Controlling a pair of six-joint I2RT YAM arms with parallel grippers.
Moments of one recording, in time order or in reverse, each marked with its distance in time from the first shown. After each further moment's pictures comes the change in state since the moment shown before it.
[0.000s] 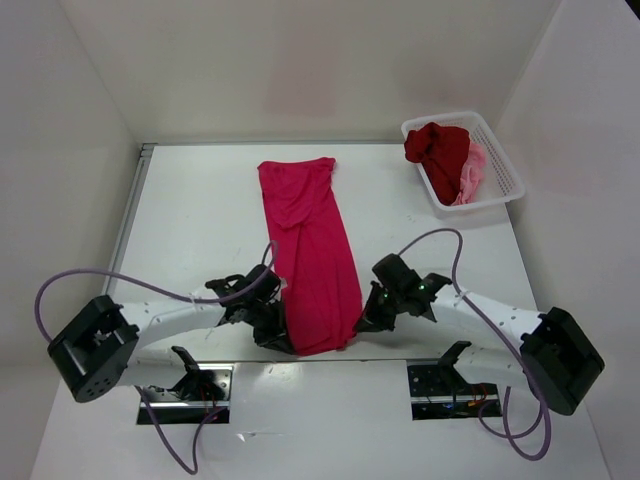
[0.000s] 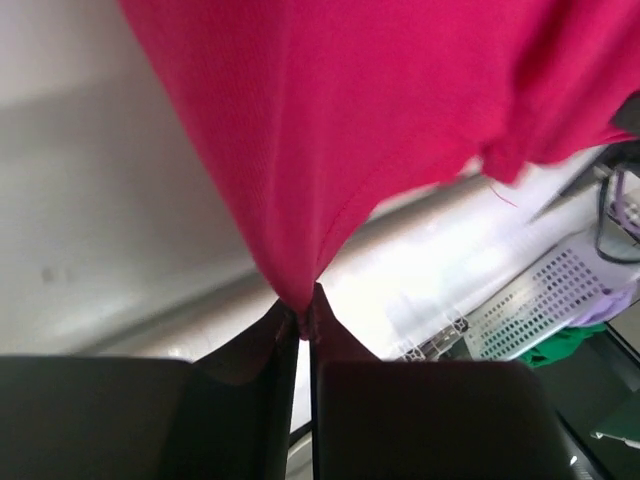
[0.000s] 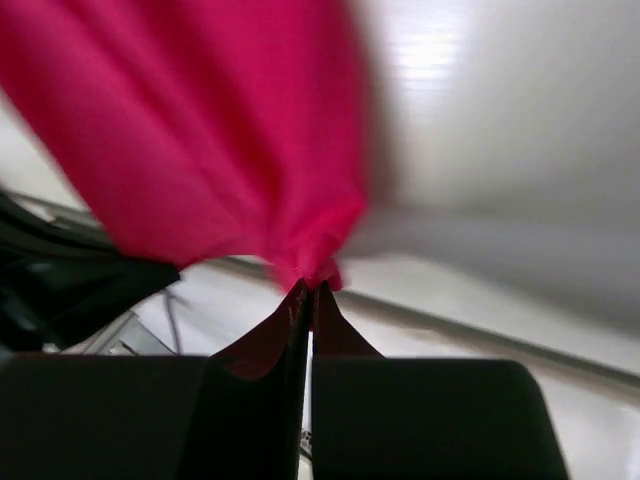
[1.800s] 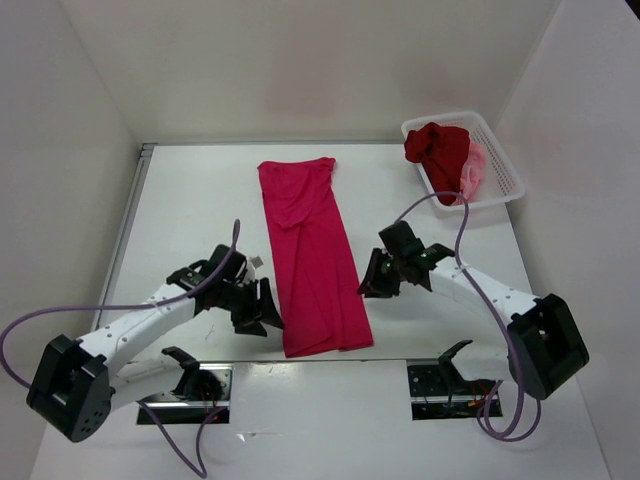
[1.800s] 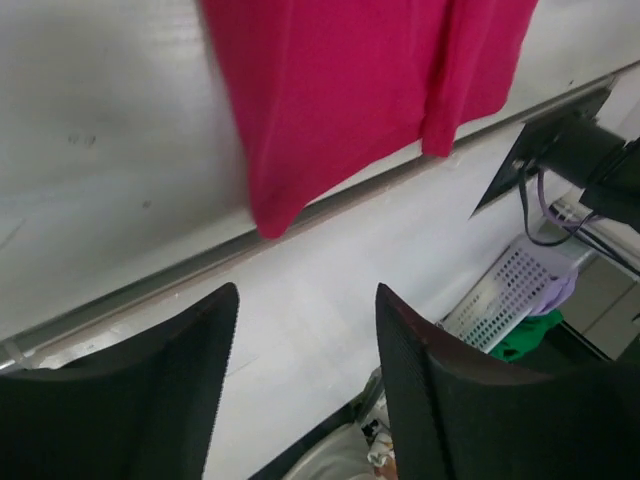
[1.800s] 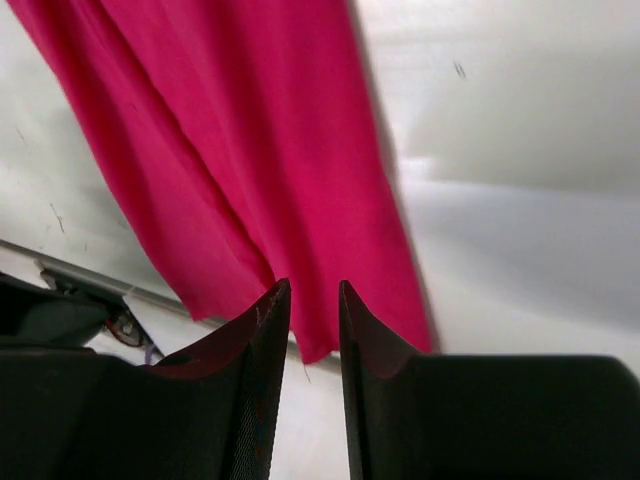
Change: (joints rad) left arm 0.285 -0.233 0.086 -0.273 0.068 0.237; right arm -0.168 0.138 0.296 -0.090 0.099 -0.344
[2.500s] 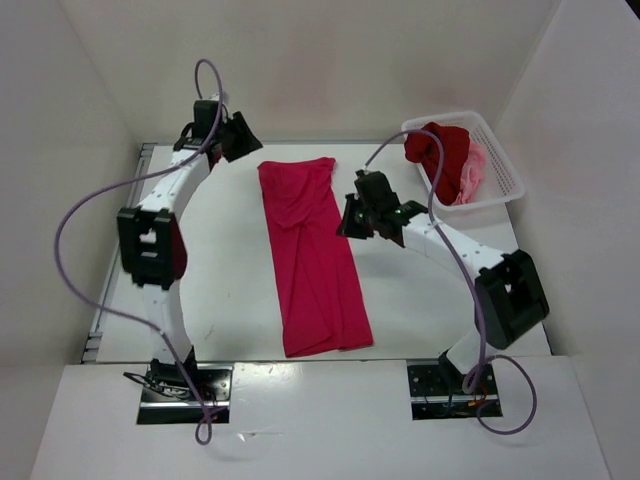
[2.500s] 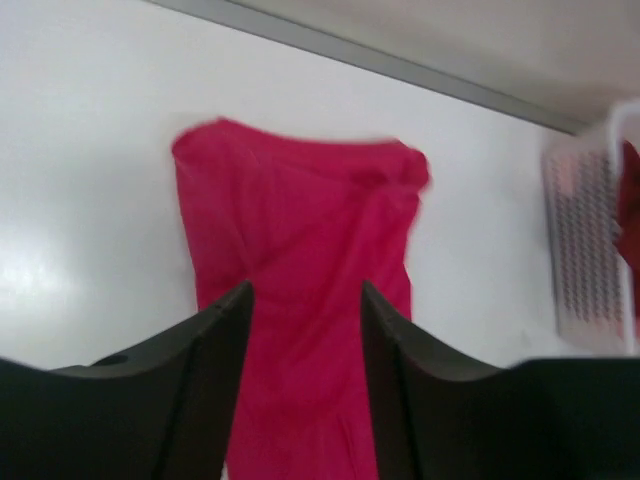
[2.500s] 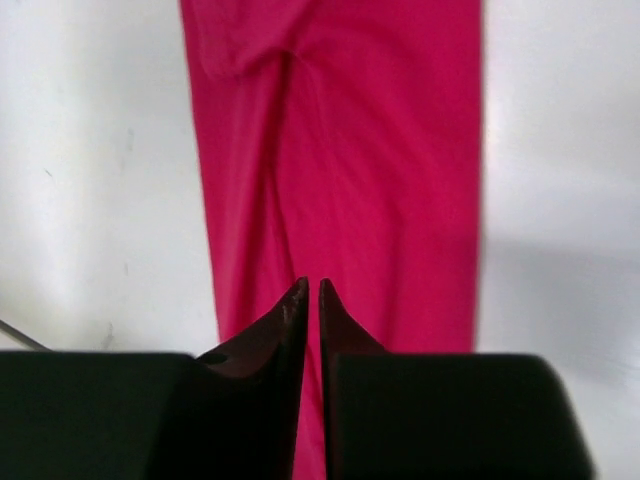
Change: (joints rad) left arm 0.401 1.049 1.323 0.297 -0.337 0.239; right arm 0.011 0.319 0.429 0.168 0.131 -0.207
